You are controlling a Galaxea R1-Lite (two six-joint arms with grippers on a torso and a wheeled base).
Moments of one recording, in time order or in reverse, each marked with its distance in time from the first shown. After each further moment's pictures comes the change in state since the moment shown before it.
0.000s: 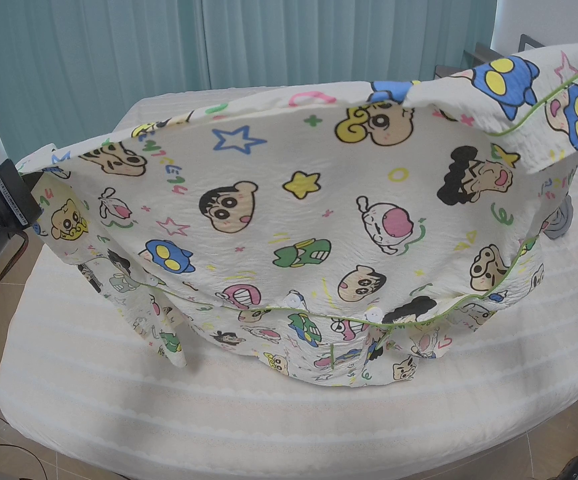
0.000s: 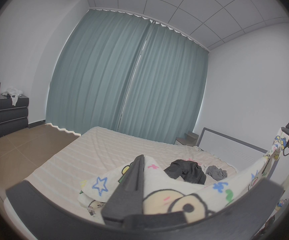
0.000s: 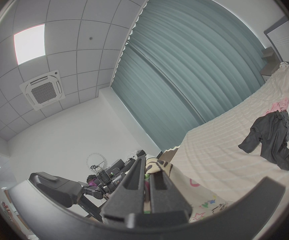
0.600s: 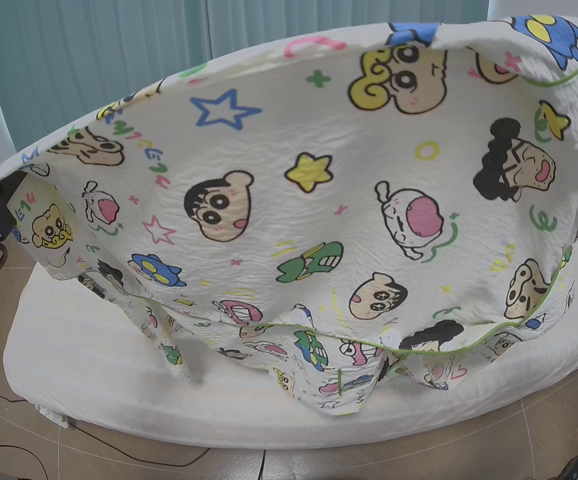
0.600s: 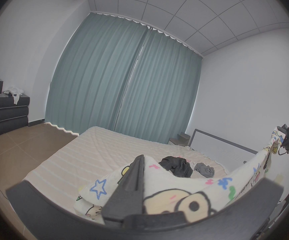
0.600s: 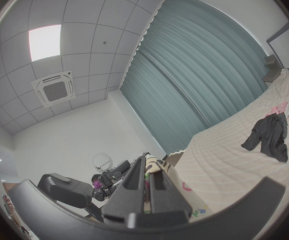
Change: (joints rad) left arm -0.039 -0.088 0.014 0.045 0.001 -0.001; right arm -0.001 -0.071 -0.011 -0.001 0.013 0.000
